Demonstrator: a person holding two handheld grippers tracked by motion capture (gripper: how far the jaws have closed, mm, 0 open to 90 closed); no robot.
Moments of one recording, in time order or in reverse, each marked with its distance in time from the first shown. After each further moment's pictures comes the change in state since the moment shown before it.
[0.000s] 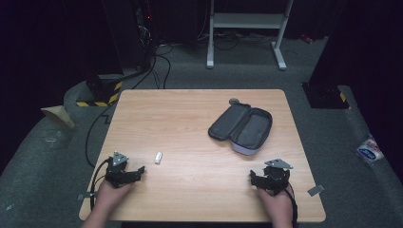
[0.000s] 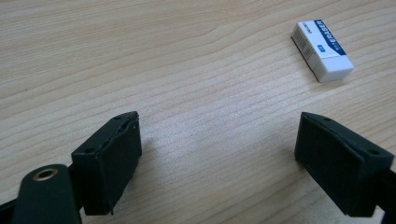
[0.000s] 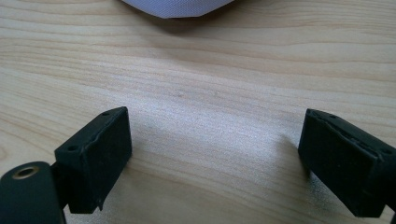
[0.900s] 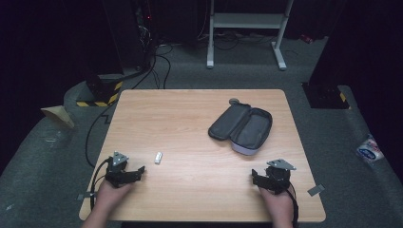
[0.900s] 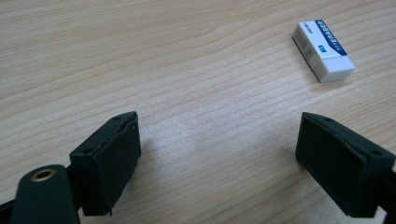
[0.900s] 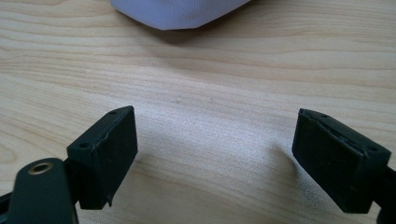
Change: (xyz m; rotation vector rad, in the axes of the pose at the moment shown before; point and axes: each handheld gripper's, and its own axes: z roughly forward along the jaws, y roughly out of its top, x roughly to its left) left arm 0.000 0.000 0.000 0.002 0.002 0.000; right arm -0.003 0.000 -0.005 -0.036 0.010 0.008
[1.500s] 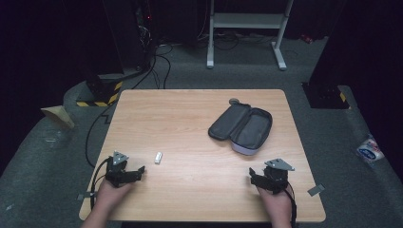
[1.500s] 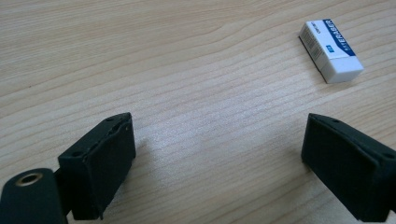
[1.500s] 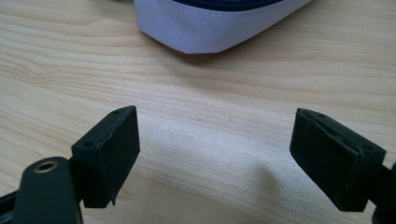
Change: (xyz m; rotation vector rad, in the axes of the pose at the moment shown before) left arm 0.001 0.001 0.002 0.009 0.012 -0.013; right arm 0.009 0.006 -0.007 -0.049 0.025 -0.023
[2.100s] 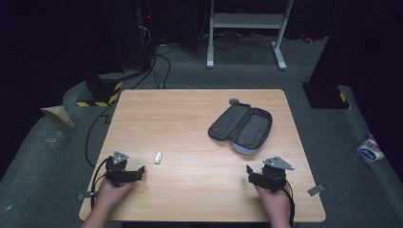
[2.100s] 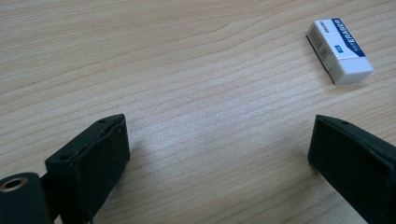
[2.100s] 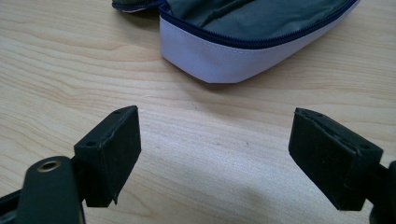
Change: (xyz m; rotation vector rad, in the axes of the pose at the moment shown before) left arm 0.000 0.001 0.001 0.011 0.013 -0.014; right arm 0.007 0.010 -0.005 -0.058 0.040 -0.019
